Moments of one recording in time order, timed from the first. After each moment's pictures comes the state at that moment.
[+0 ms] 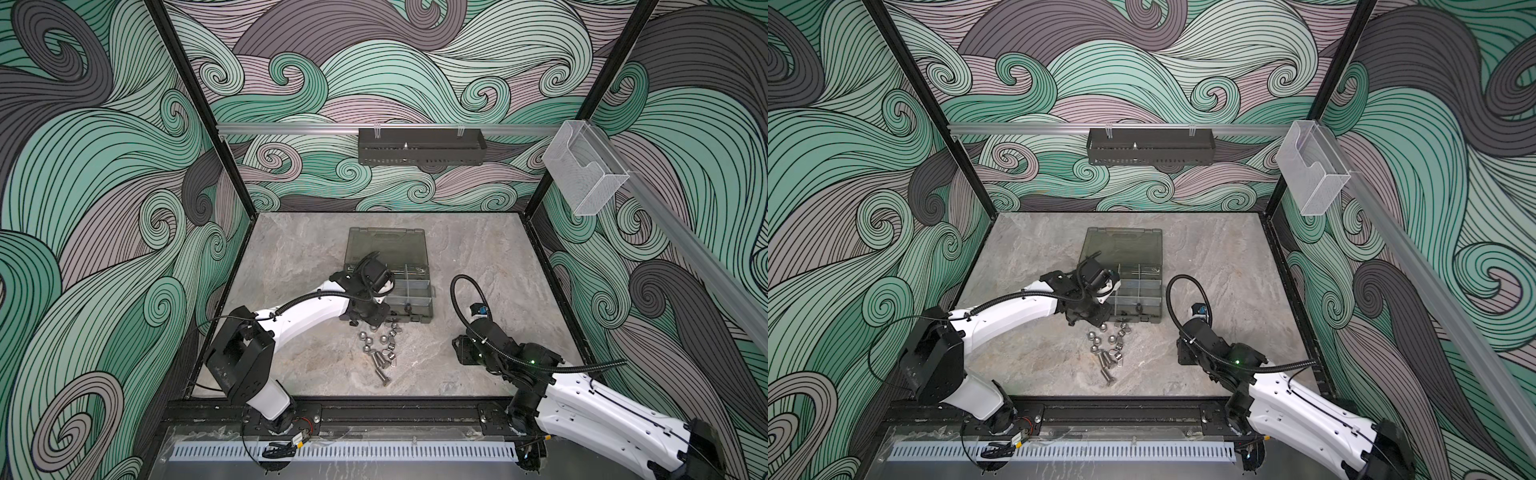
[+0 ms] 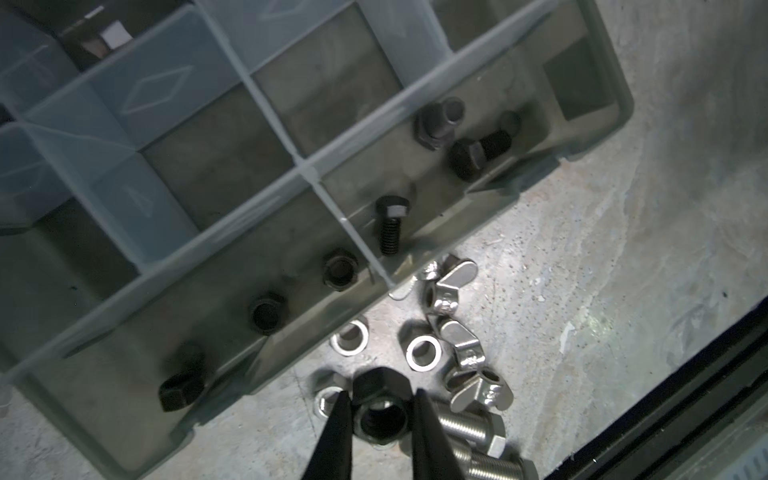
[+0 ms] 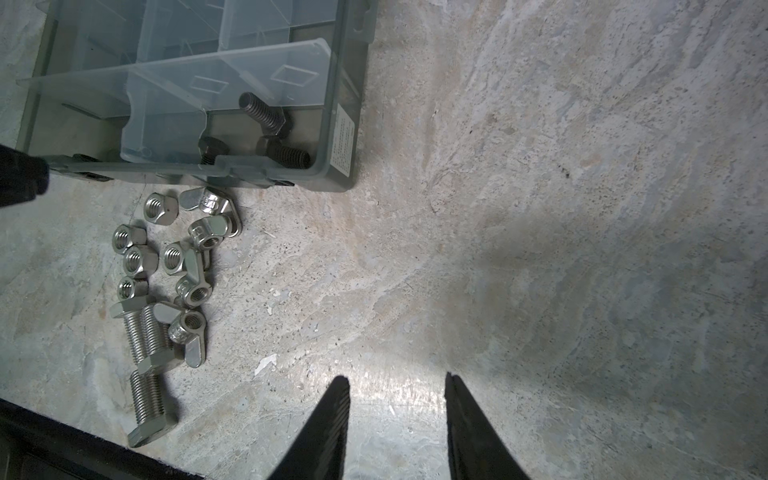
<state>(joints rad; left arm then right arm) -0.71 1.56 1.13 -0.78 0.06 -0.15 0.85 0.74 0.46 -0.67 0.21 0.74</state>
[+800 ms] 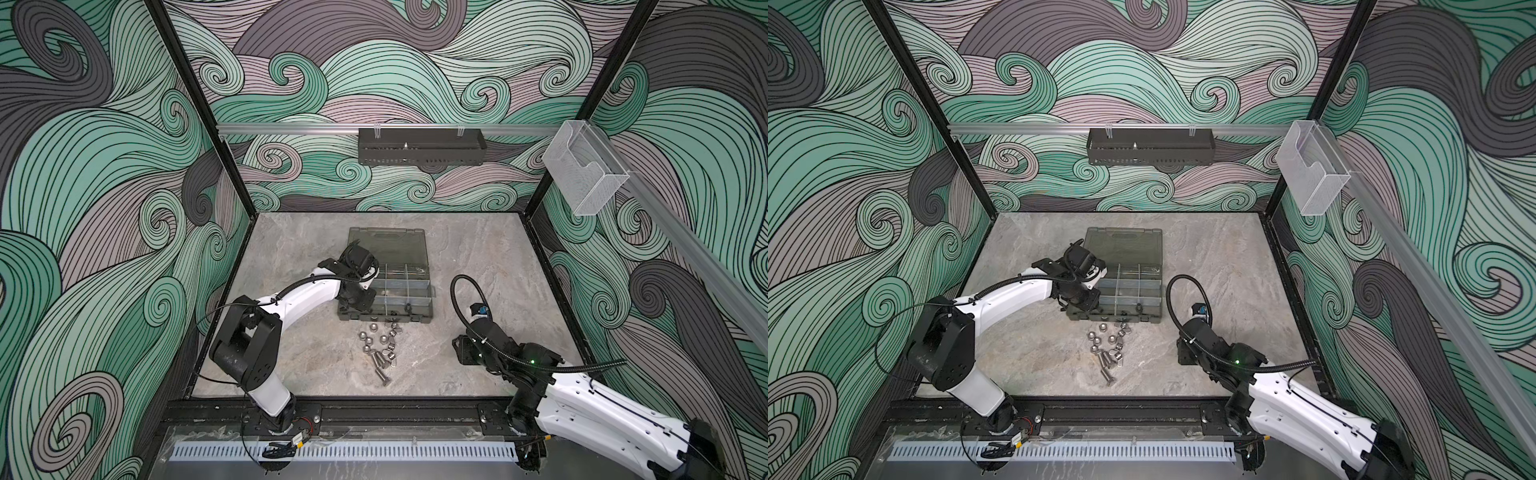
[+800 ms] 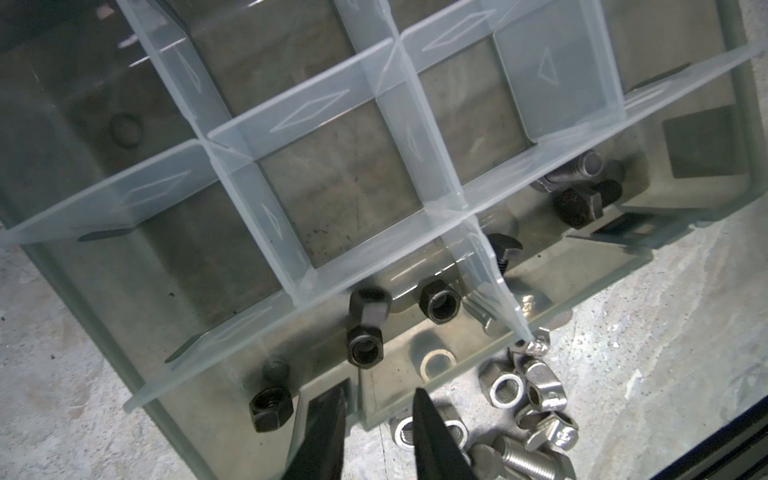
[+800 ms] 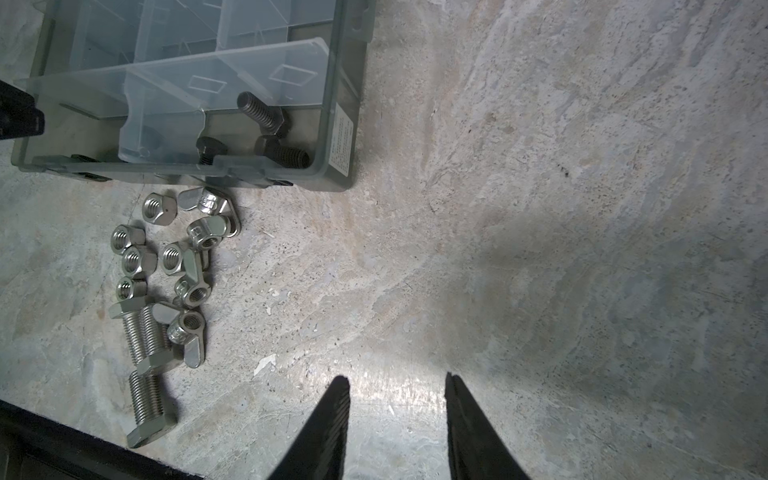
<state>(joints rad) -0.56 1.63 1.15 -0.77 0.10 -0.09 0.85 0.75 0.46 -0.67 0.21 0.74</state>
